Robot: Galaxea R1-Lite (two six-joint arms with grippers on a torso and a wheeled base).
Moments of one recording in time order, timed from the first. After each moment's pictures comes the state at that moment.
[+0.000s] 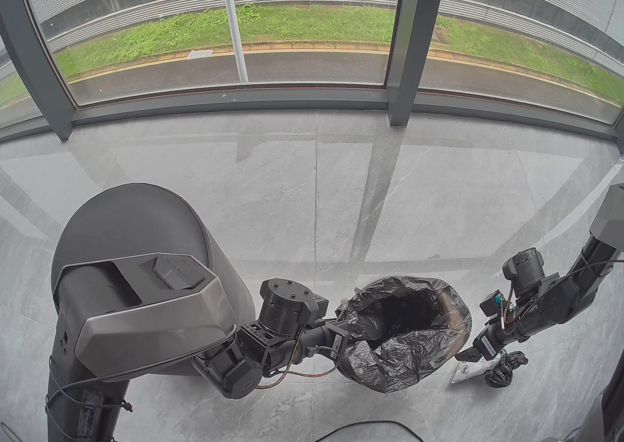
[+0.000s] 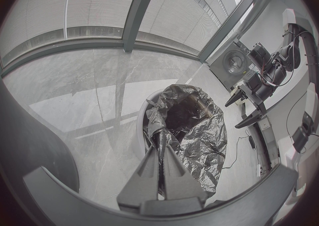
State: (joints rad) left arm -0.70 2.39 -0.92 -0.98 -0.09 -0.12; right arm 0.14 2.03 -0.60 -0.34 0.12 -0.42
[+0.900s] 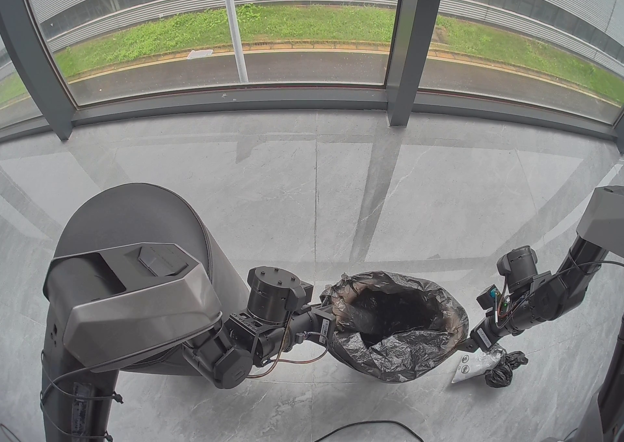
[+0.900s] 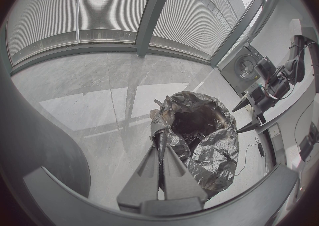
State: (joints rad) left arm -0.66 2.37 -0.93 -0.98 -0.03 -0.13; right arm 0.12 2.12 -0.66 -0.40 0.05 -0.43
